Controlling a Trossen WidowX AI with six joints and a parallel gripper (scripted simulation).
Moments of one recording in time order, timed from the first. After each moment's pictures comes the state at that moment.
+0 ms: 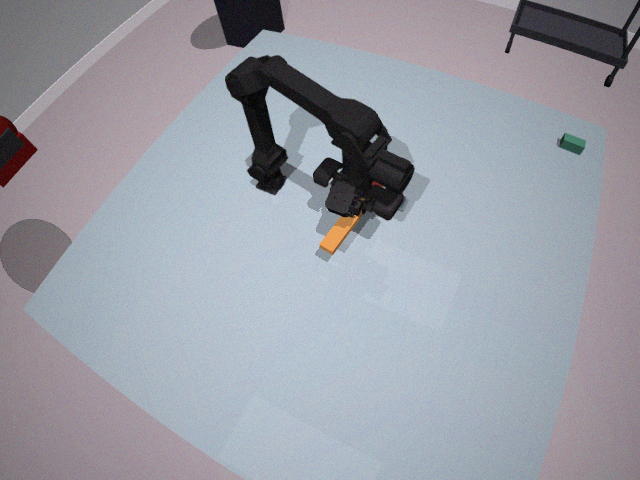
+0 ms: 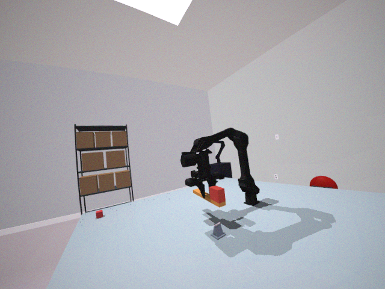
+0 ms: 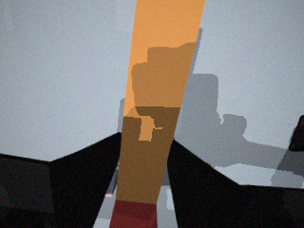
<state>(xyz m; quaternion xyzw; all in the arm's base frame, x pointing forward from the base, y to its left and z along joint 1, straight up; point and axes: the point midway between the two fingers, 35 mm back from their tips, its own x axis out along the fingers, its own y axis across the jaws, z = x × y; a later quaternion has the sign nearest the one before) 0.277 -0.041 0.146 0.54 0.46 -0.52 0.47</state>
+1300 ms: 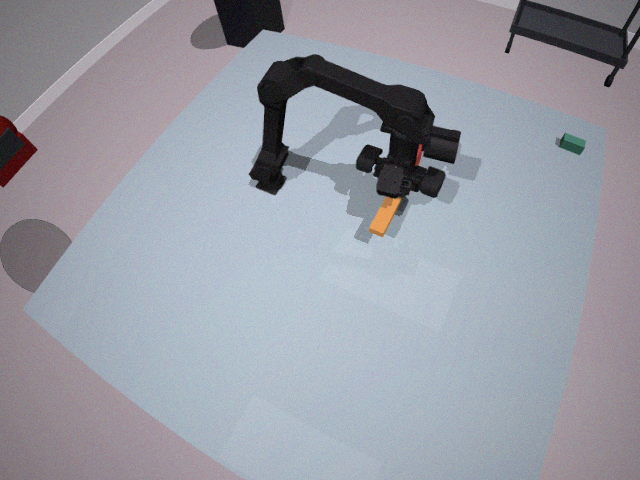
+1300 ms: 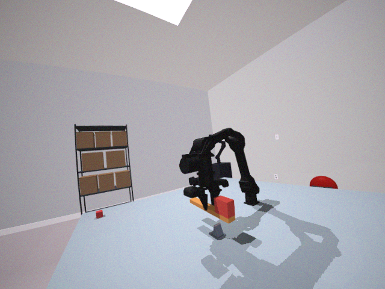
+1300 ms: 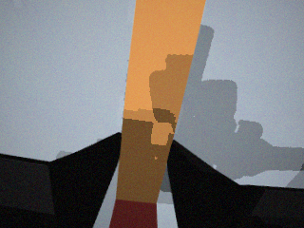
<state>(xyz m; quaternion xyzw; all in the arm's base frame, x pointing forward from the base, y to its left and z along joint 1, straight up) 0.339 0.047 0.138 0.51 0.49 -0.49 0.51</state>
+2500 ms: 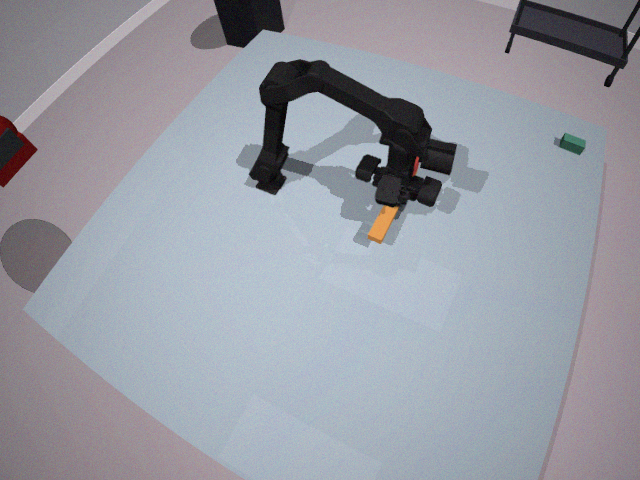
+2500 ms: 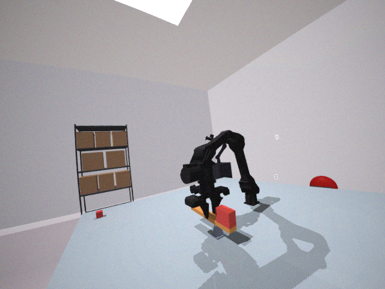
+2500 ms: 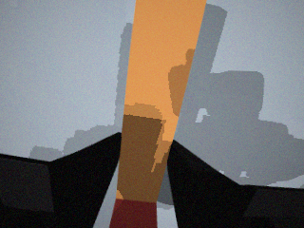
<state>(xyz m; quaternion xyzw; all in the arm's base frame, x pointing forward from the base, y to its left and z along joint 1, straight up) 0.338 0.046 0.104 0.51 0.49 -0.49 0.50</state>
